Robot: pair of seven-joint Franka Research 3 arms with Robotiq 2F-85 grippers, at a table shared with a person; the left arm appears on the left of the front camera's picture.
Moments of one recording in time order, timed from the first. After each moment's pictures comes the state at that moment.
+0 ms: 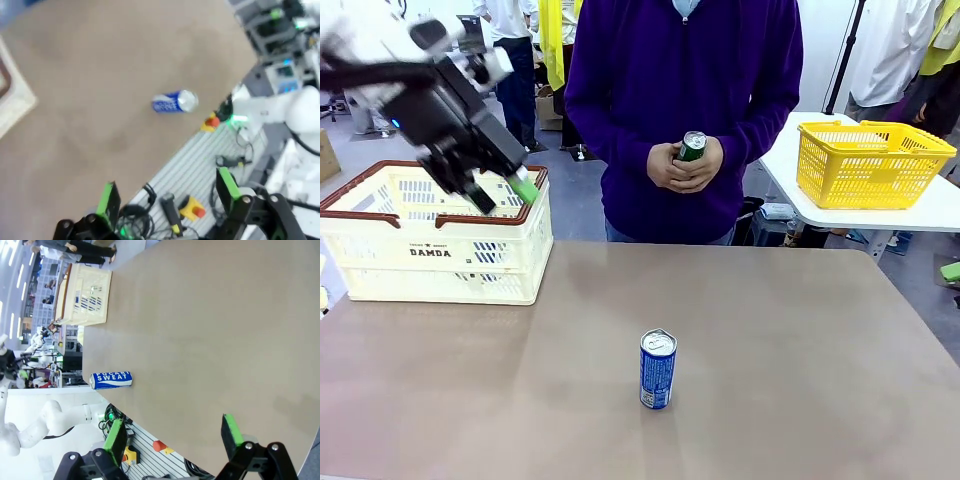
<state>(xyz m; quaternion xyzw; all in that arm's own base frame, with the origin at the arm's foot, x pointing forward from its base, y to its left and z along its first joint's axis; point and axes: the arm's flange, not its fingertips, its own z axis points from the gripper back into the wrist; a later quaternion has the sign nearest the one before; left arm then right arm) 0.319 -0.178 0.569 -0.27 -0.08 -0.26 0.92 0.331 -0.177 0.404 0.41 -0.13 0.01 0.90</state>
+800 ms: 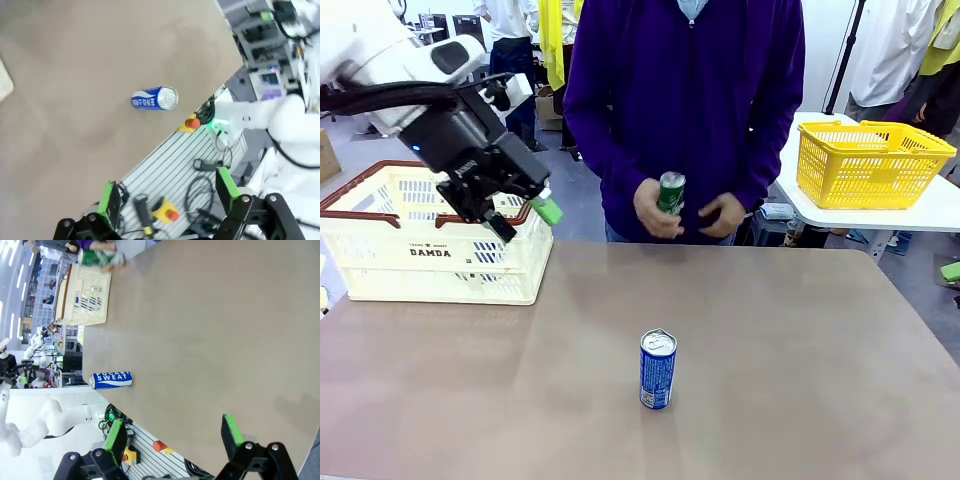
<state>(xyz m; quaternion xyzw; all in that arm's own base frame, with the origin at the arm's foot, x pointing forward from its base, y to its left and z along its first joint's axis) 0.303 -0.199 0.566 -0.29 -0.06 -0.19 0.94 0.331 -0.177 0.404 0.41 -0.13 0.01 0.90</state>
